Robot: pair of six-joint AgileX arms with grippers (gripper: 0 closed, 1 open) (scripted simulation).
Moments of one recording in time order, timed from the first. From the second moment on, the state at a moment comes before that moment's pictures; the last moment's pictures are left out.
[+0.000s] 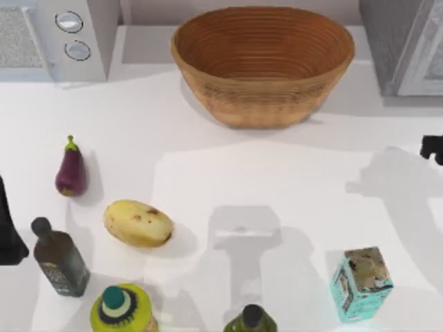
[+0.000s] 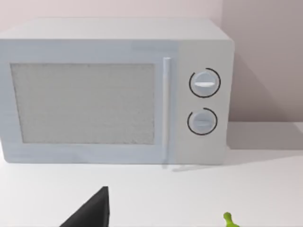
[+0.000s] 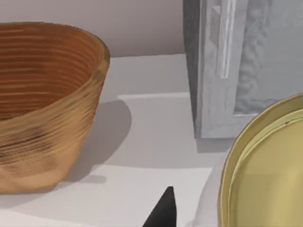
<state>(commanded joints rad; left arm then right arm) 0.00 0.00 0.00 0.00 0.00 0.00 0.35 0.91 0.52 0.03 0.31 0.19</state>
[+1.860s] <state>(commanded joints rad) 0.00 0.00 0.00 0.00 0.00 0.00 0.10 0.68 0.86 -0.22 0.10 0.01</state>
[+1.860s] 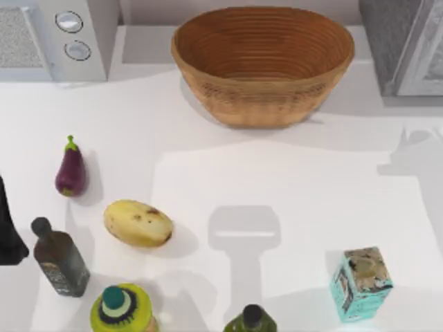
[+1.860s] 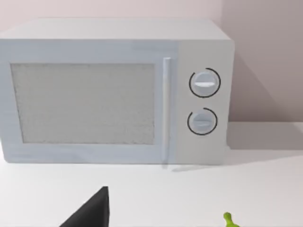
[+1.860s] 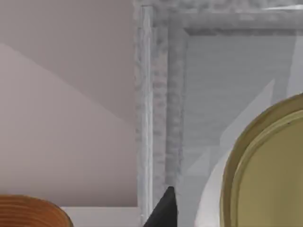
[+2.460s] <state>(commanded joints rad) 0.00 0.00 0.00 0.00 0.00 0.00 0.18 1.27 1.67 -0.40 0.19 0.02</state>
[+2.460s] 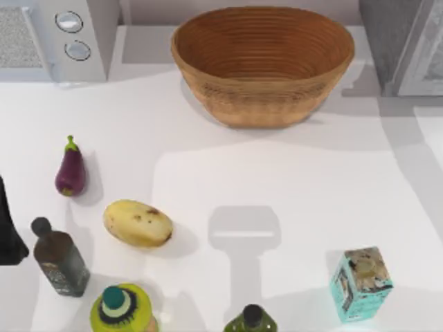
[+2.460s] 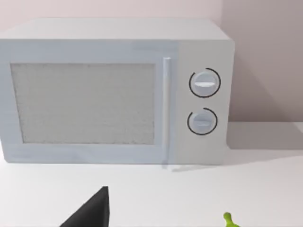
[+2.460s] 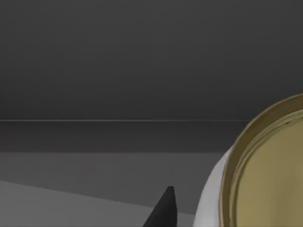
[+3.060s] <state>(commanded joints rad) 0.00 0.00 0.00 0.00 0.00 0.00 0.18 1.34 1.76 -0.43 0.19 0.02</state>
